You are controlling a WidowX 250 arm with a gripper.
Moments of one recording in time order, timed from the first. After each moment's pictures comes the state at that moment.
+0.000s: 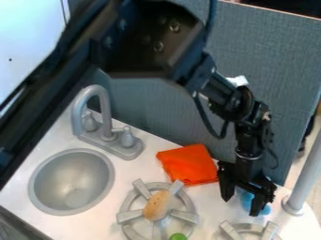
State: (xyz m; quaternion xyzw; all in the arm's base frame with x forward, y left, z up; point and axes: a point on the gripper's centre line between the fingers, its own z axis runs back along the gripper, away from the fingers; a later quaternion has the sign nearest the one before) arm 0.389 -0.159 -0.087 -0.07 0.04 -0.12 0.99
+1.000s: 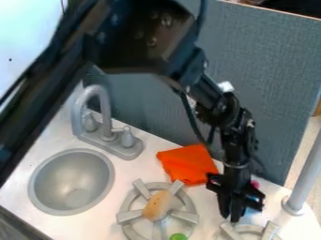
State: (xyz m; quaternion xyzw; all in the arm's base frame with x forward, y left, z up) arm 0.373 -0.146 -0.090 -0.10 0.06 -0.09 0.99
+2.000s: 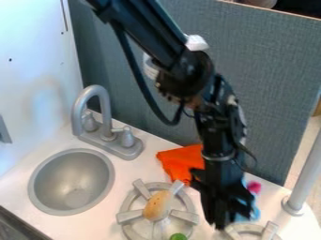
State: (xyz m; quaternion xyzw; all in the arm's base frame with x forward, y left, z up) arm 0.282 -0.150 -0.013 -0.14 0.05 -0.19 0.97
